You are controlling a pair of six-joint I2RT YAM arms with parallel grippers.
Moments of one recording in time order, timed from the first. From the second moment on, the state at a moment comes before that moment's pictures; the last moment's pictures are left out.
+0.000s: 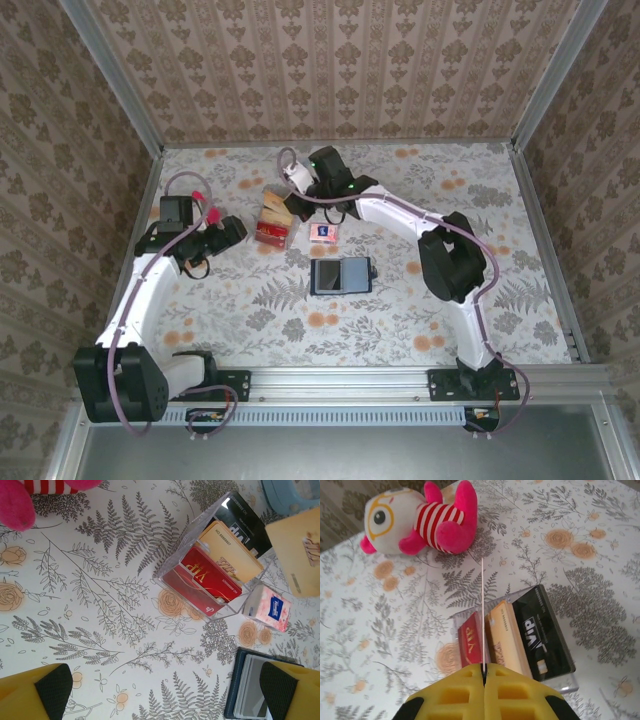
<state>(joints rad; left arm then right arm) -0.05 1.16 0.90 -0.68 0.27 -0.46 0.62 2.15 1.80 -0.31 -0.42 -0.15</state>
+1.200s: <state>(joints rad) -0.05 1.18 0.90 -0.68 0.34 -0.45 0.63 2.33 2.05 -0.52 -0.40 -0.37</state>
